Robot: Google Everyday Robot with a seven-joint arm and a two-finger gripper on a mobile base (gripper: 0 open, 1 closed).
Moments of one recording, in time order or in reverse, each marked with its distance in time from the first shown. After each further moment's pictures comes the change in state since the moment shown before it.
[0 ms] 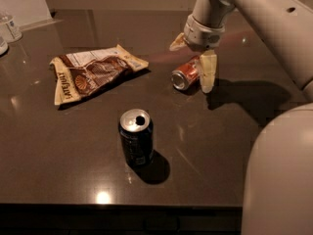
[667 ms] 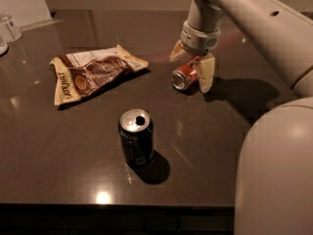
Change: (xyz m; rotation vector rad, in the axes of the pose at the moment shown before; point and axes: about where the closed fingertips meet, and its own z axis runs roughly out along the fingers) arm 0.010 -0.005 0.016 -0.042 0.080 -0.129
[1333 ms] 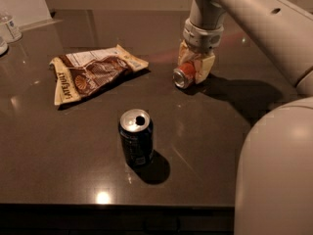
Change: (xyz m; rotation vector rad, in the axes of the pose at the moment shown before) arm 0.011 0.002 -0.008 0.002 0.055 -0.037
